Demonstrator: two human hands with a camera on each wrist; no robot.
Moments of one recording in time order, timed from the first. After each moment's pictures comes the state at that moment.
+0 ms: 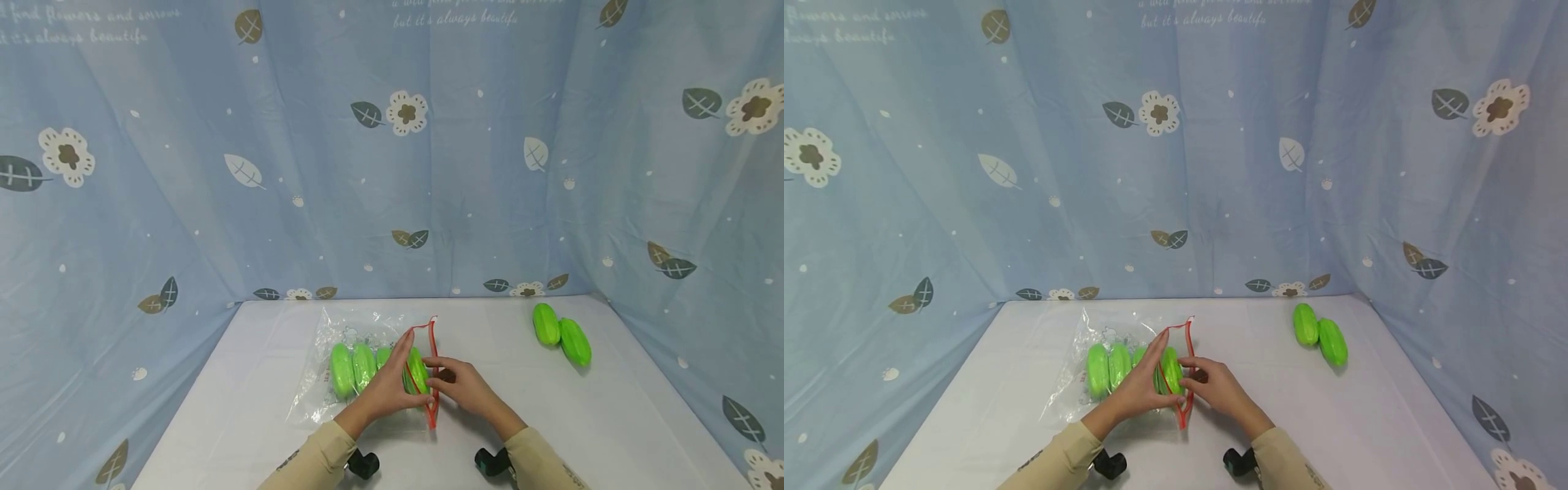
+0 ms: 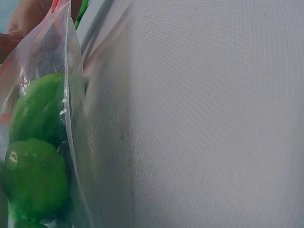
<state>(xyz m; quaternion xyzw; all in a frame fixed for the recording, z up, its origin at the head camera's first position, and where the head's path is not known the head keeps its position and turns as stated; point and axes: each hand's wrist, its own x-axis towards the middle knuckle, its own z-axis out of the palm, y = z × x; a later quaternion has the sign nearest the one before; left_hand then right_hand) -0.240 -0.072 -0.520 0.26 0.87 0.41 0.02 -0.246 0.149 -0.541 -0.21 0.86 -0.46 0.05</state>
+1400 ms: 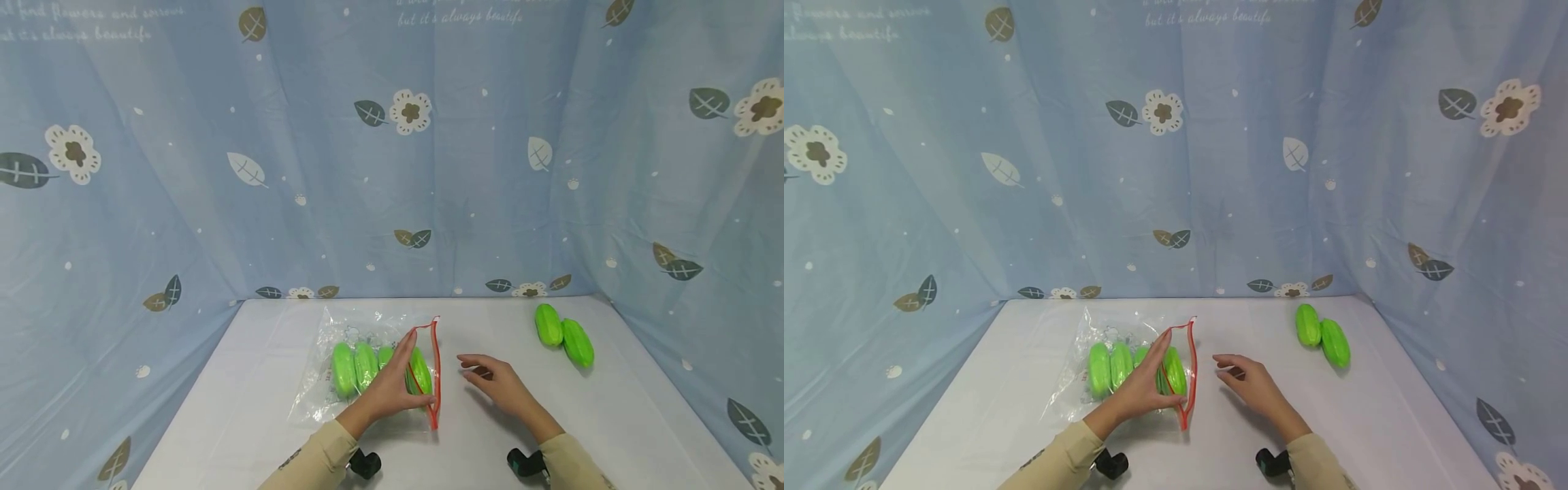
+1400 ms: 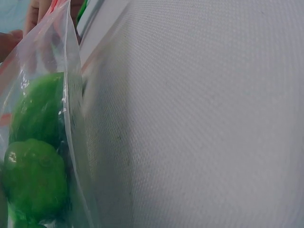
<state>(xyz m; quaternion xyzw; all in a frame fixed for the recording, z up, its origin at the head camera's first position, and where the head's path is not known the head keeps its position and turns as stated) -0.240 -0.072 -0.520 0.26 0.88 0.40 0.02 -0.242 0.205 -0.542 -0.16 0.88 -0.44 0.00</state>
